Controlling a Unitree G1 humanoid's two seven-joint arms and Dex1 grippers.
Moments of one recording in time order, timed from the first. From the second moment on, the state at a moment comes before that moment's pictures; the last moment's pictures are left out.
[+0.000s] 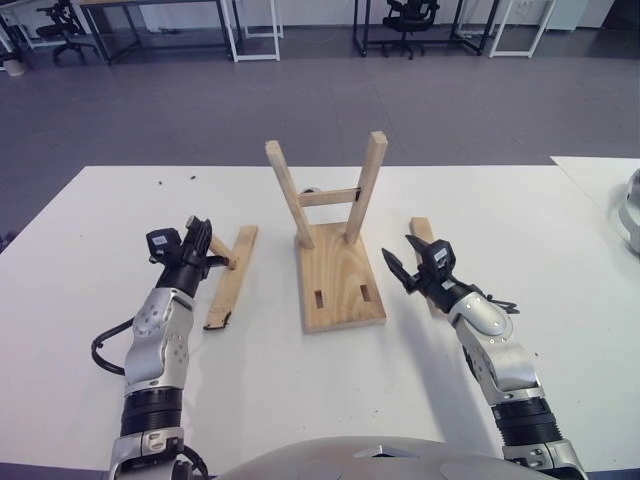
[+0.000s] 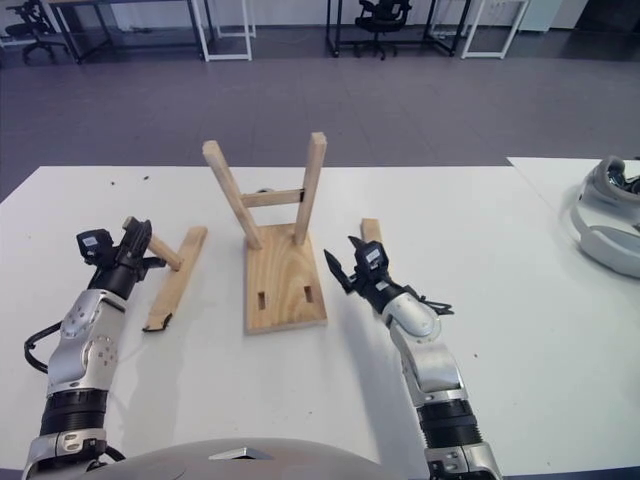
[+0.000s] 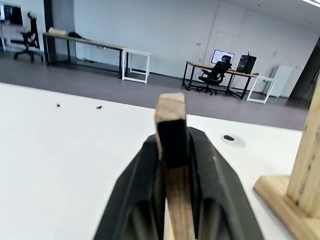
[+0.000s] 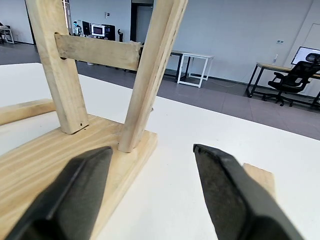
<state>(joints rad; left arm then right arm) -0.03 0.30 0.20 0.07 -0.38 0.05 -0.22 -0.03 -0.25 0.08 -0.06 0.14 0.10 0.41</state>
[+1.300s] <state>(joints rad) 0.14 0.47 0.13 -0.14 -0.35 0.51 -0.35 -0.09 -0.24 0.11 -0.10 0.04 0.14 0.37</state>
